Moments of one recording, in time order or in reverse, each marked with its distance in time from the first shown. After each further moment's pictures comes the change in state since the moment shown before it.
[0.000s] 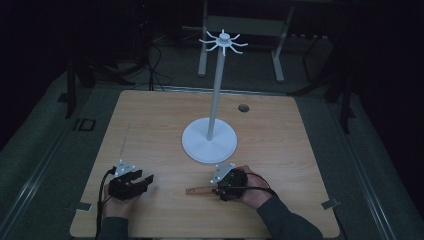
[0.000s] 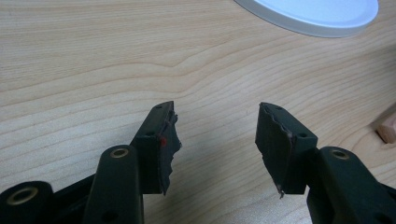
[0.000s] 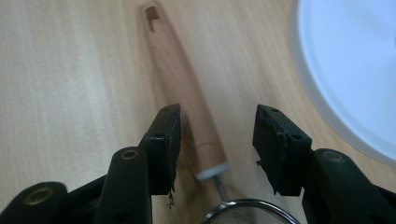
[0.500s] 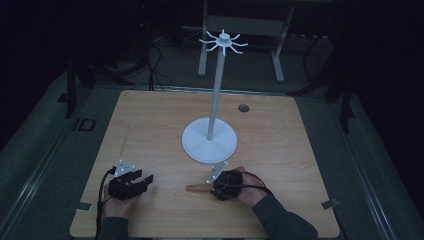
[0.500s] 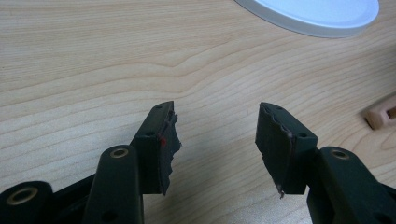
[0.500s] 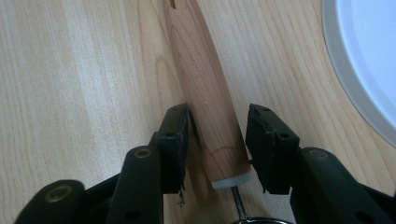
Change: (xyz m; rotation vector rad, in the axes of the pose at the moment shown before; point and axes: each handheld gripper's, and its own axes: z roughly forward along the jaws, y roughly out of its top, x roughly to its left) left arm 0.000 0.000 0.000 0.000 0.002 0.000; right arm -0.004 0.002 0.020 0.066 0.064 0.030
